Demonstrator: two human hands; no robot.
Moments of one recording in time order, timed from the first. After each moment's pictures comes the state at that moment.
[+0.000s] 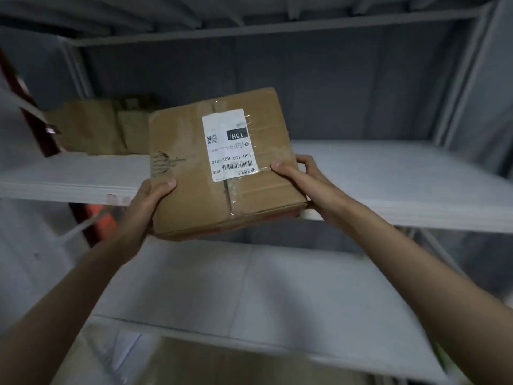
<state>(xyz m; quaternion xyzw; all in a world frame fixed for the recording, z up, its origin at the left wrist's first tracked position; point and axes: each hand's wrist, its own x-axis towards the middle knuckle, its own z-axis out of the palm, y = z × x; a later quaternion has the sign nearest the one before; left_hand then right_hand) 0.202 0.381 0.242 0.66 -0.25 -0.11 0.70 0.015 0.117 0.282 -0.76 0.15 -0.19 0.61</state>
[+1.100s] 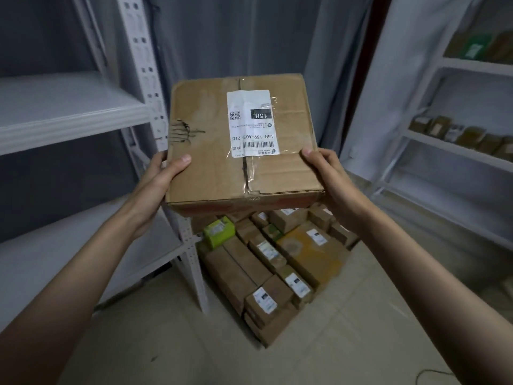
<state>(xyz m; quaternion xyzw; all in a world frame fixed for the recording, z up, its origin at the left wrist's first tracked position) -0.341 0.100 0.186 0.51 -0.53 -0.42 0.53 -0.662 0.084 0.202 -0.53 0.50 -0.47 0.49</state>
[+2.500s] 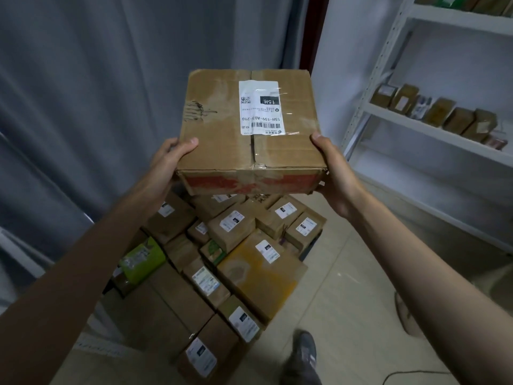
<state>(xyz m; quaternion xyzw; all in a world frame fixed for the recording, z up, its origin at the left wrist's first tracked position) -0.626 -0.328 0.127 0.49 -0.50 -0.54 0.47 -0.927 -0.281 0.145 -0.39 0.57 -0.51 0.52</state>
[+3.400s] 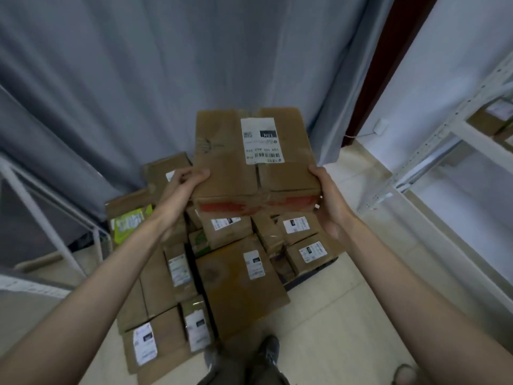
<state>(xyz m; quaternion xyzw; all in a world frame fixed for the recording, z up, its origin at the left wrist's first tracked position) -0.793 -0.452 0.013 0.66 -0.31 -0.48 0.48 -1.091 -0.523 0.031 -0.41 0.53 -0.36 0.65</state>
